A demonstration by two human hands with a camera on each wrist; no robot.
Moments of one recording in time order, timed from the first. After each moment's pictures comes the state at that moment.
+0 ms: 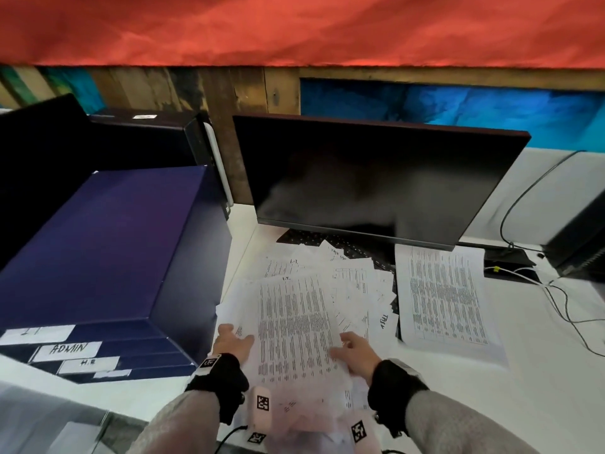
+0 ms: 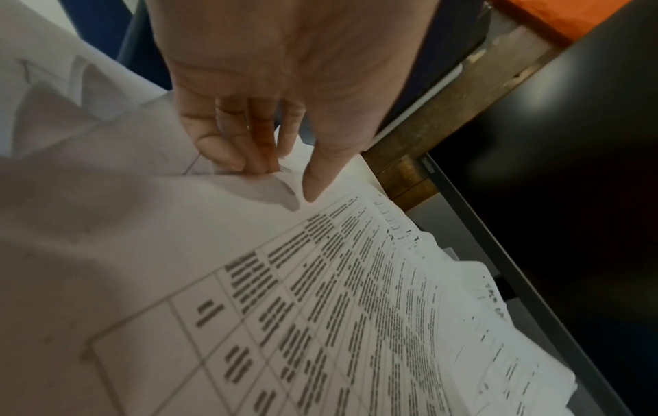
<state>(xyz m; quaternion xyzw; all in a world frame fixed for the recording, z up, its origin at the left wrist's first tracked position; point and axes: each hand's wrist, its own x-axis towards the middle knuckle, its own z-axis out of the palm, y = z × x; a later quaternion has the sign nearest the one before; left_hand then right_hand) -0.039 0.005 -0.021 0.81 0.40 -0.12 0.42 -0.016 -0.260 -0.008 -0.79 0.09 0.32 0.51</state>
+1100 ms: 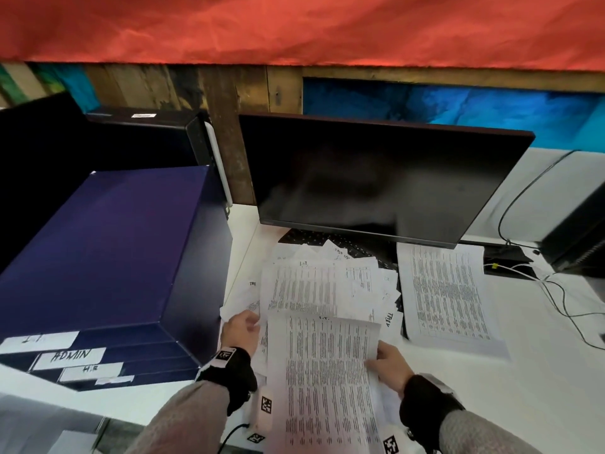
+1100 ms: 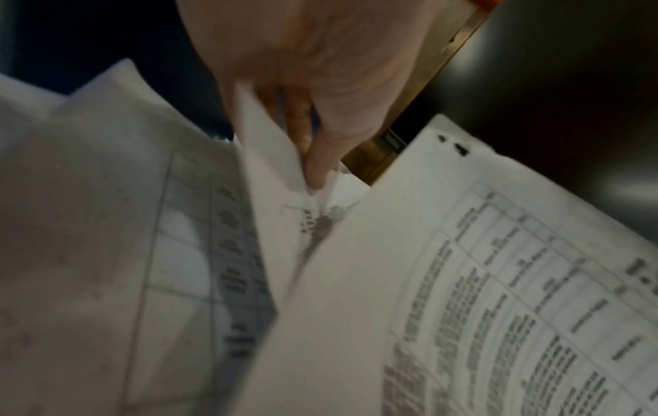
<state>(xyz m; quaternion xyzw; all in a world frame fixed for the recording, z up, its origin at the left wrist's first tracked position) -0.021 0.012 -0.019 0.88 0.27 -0.05 0.37 -0.031 -0.297 -0.021 -0.79 0.12 0.28 0.54</state>
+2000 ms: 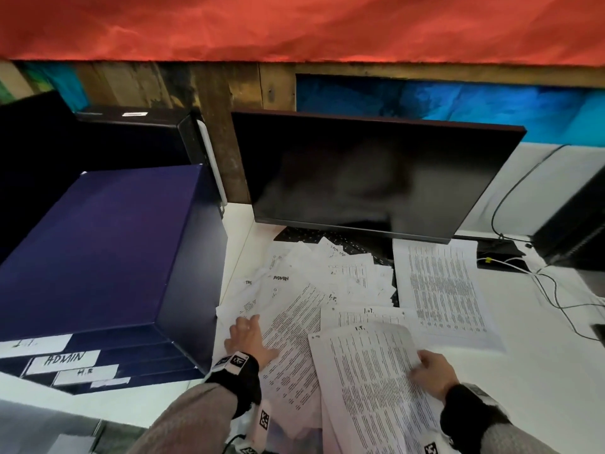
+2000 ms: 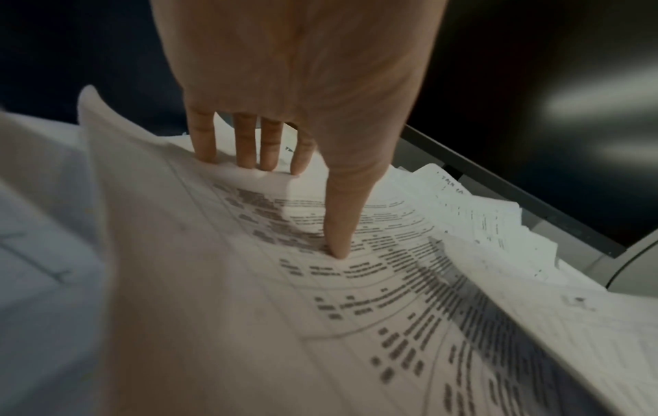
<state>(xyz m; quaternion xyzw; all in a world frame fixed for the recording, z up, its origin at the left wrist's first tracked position) -0.032 -0.014 -0.020 0.95 0.17 -0.18 0.16 -0.043 -0.369 -0.019 -0.89 0.17 0.21 0.36</state>
